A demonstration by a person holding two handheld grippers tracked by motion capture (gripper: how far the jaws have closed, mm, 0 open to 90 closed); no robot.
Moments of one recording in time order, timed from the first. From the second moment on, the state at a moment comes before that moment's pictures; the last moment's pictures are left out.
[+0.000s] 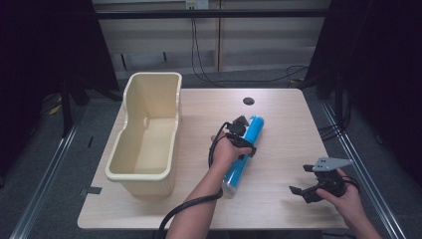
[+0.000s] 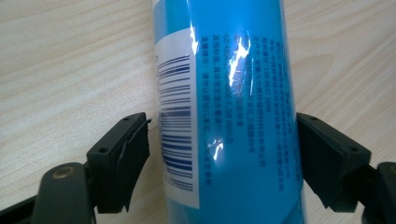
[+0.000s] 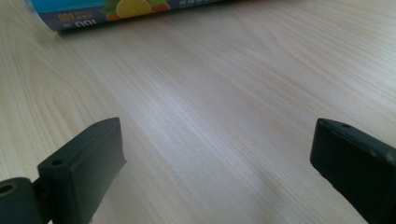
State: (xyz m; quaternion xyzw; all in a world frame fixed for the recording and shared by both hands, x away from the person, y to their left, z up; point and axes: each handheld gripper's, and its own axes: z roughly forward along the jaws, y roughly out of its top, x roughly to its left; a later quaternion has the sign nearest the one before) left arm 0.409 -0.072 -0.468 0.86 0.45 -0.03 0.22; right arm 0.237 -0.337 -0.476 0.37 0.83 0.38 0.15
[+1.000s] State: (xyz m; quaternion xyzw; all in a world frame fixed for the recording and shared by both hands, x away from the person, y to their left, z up) left arm 0.413 -0.075 -0.458 0.85 0.50 -0.08 0.15; right arm 0.235 -0.343 -0.473 0.37 0.83 0.39 0.15
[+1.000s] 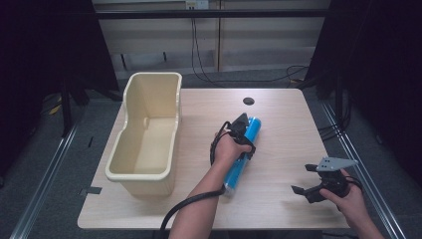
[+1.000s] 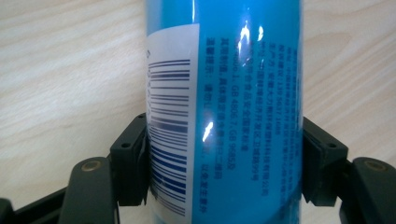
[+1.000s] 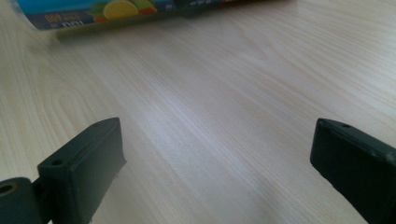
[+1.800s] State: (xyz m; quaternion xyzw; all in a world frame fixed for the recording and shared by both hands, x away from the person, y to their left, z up) left arm 0.417 -0.046 -0.414 0.85 0.51 -0.08 0.15; right arm 0.234 -0.341 -0.472 0.37 0.83 0.40 0.15
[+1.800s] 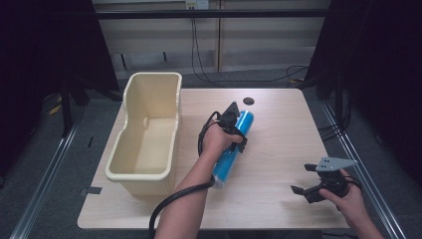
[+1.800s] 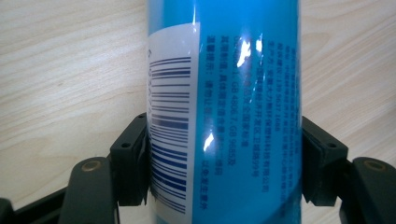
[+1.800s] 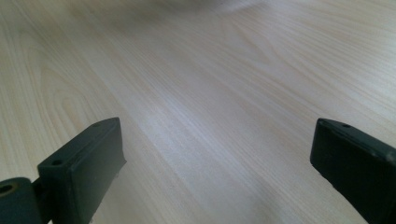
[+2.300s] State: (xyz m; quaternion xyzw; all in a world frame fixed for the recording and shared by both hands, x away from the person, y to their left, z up) left arm 0.418 -0.026 -0.374 0.84 0.52 -0.07 0.15; right arm 0.234 -0.340 -0.472 0.37 0.83 0.40 0.15
